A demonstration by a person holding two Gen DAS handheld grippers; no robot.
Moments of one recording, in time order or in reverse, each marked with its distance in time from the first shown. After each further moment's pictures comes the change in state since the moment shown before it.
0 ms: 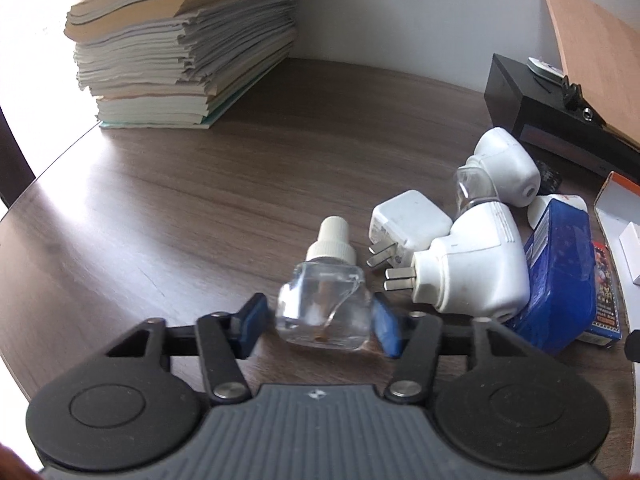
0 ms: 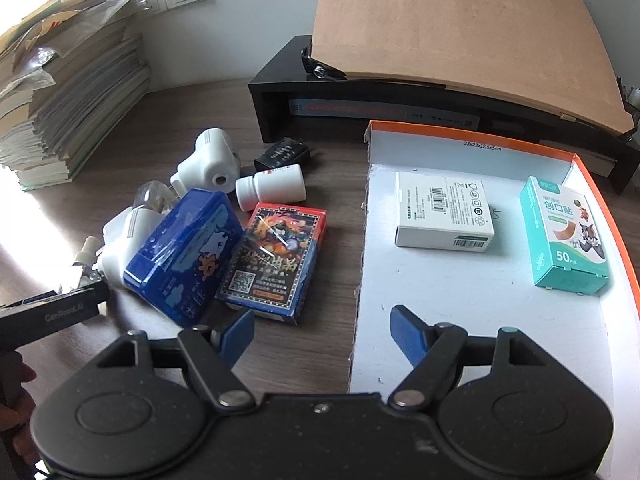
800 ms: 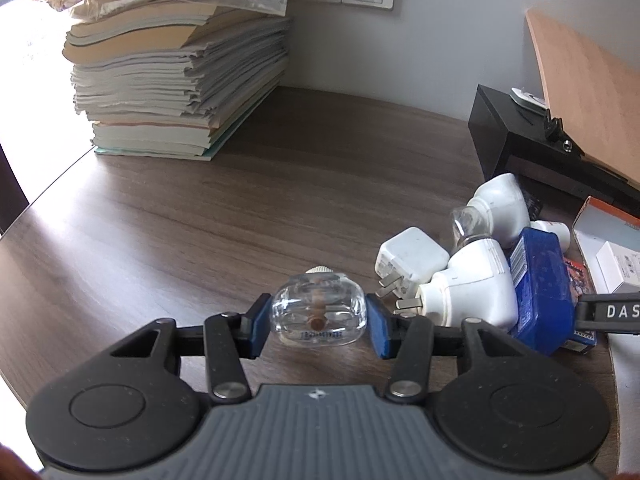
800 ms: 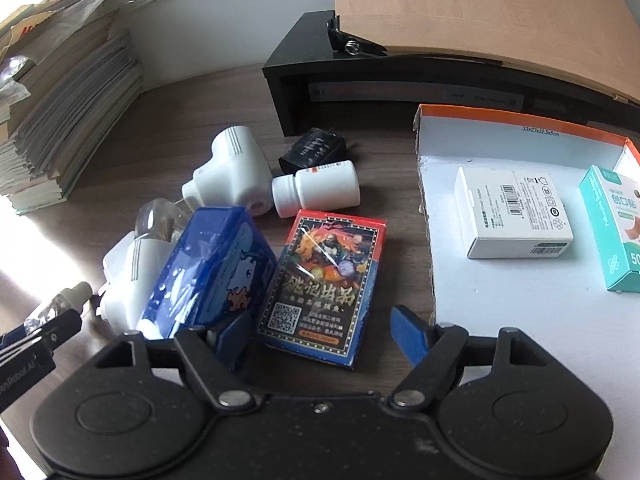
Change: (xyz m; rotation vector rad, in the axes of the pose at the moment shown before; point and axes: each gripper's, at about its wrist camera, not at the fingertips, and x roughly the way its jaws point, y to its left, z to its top) left arm -0.015 0.022 0.010 0.008 -0.062 -0.071; right arm 0.049 0.027 0.032 0.097 0.054 0.028
